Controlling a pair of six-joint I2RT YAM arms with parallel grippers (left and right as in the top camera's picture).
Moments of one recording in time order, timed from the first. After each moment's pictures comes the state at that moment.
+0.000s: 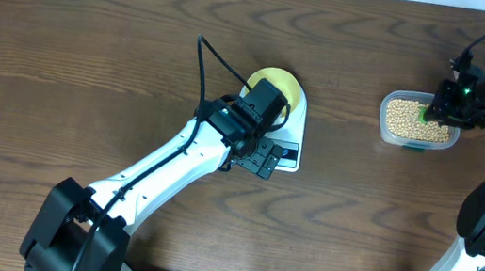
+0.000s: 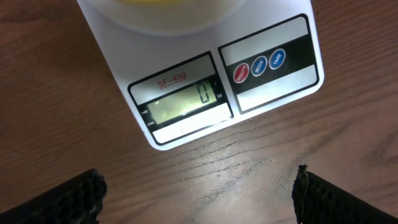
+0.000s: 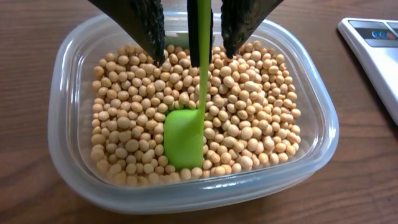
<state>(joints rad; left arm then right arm) -0.63 1.64 1.19 -0.84 -0.01 -0.20 -0.22 2.07 1.80 -1.24 -0.21 -0.06</state>
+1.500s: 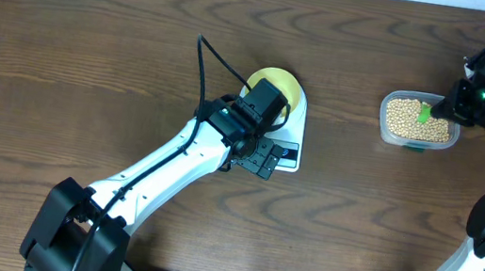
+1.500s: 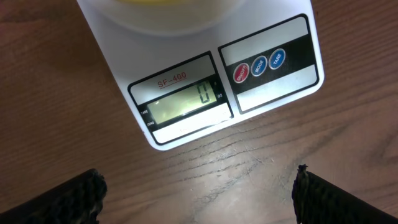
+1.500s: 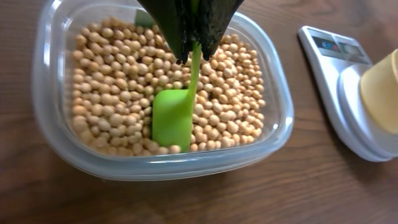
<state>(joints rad) -0.63 1.64 1.19 -0.84 -0.01 -0.20 -0.31 2.08 1.77 -1.18 -0.46 -0.13</state>
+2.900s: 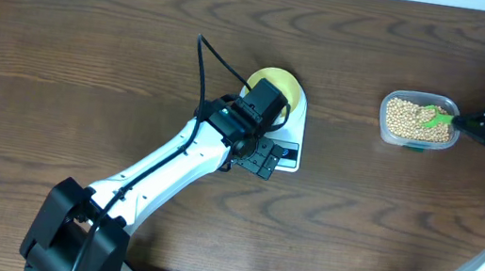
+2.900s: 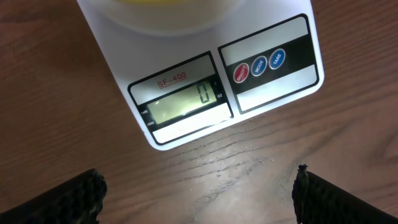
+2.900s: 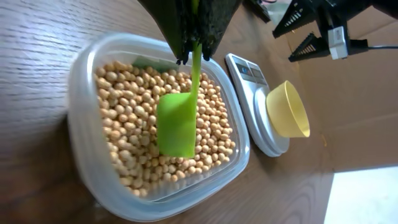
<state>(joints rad) -0.63 1.64 1.19 -0.84 -0.01 -0.20 -0.56 2.15 1.77 -1.36 -0.86 -0.26</state>
